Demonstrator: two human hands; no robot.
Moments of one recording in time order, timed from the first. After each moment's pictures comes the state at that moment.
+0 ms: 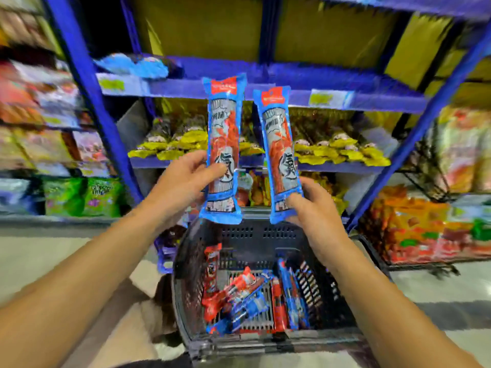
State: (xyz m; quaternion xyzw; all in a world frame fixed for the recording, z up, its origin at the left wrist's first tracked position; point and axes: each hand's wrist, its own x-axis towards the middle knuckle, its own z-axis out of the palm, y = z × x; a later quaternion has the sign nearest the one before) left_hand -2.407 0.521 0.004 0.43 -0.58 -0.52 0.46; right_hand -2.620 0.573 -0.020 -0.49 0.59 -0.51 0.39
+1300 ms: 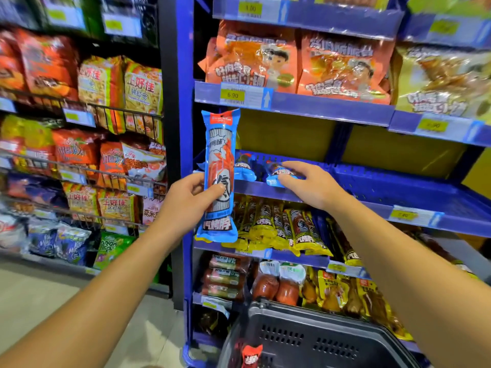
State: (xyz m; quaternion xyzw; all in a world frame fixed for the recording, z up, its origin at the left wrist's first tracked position) left_hand -2.271 0.427 0.082 0.49 -0.55 -0.34 0.58; right_hand -2.513 0.358 0.130 -0.75 0.57 -0.29 0.17
